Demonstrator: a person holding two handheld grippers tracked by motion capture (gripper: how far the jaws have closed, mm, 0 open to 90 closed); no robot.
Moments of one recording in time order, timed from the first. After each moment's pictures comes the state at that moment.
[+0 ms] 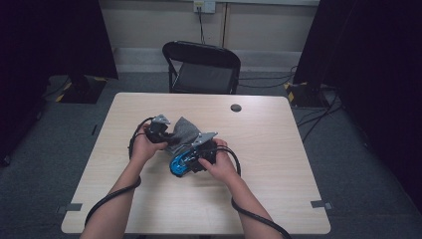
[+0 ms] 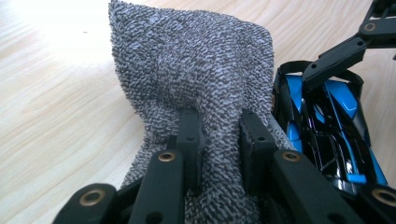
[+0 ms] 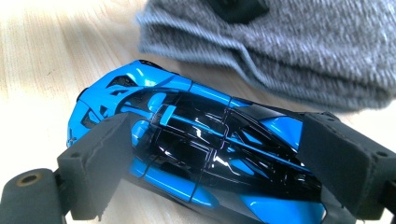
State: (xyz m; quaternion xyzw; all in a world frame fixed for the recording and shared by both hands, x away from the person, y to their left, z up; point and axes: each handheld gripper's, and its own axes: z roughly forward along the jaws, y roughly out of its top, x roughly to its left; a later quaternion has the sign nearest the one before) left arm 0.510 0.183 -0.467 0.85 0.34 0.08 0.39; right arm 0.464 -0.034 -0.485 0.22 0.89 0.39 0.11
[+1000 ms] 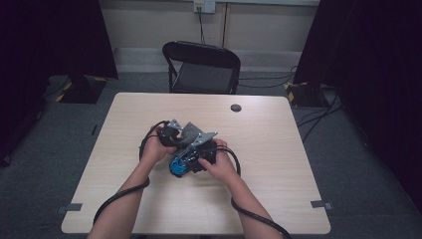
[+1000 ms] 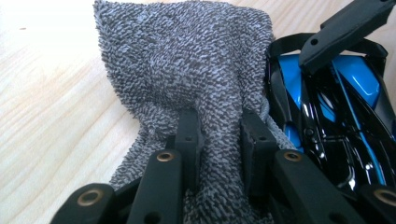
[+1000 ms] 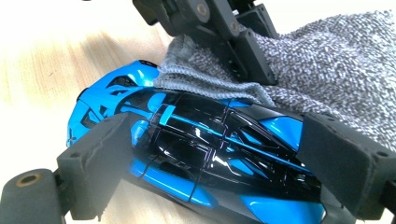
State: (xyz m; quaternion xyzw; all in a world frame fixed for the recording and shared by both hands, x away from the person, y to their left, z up) left arm 0.511 0.158 -0.481 0.89 0.30 0.08 0.34; right arm 0.464 -0.034 -0.485 0.22 0.89 0.39 0.11
